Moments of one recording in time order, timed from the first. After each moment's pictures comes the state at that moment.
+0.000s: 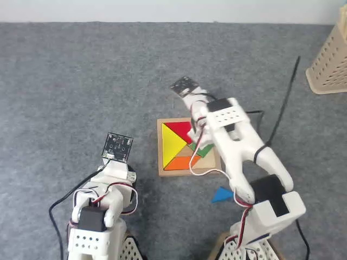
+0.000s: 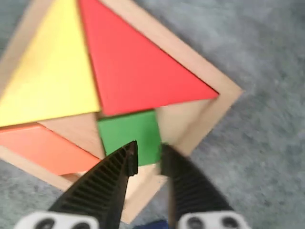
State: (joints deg) left arm 1.0 -103.4 97.6 72.0 -0.7; right arm -23.1 6.4 19.8 62.2 19.9
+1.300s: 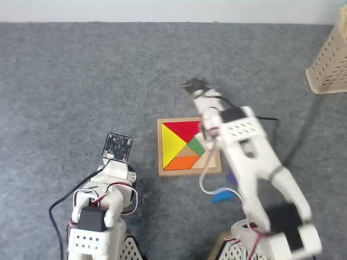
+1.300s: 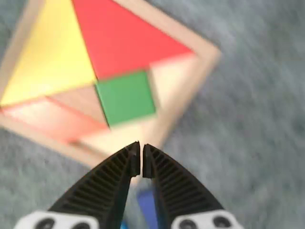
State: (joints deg) left arm 1.1 -103.4 97.6 72.0 -0.7; right arm -19.1 -12.8 32.0 66.3 16.8
